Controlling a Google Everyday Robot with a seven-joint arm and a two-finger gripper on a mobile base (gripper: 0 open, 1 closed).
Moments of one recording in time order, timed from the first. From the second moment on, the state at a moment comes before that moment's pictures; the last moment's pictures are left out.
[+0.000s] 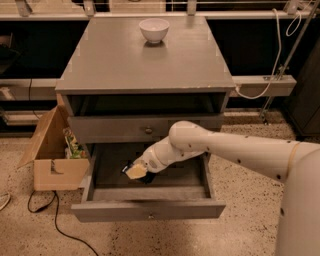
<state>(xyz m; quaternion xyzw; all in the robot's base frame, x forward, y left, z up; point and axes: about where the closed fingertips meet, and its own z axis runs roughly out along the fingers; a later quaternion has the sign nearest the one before) 0.559 0.092 0.574 -0.47 0.79 0.33 0.22</state>
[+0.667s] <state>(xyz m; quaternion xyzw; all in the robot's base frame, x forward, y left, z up) 0.601 0.115 0.478 -0.44 0.82 0.30 0.21</state>
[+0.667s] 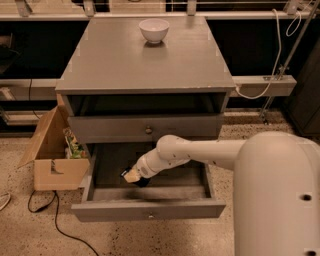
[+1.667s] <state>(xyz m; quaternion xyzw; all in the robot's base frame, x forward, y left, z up) 0.603 0.124 0.440 -0.40 0.83 0.32 0.23</state>
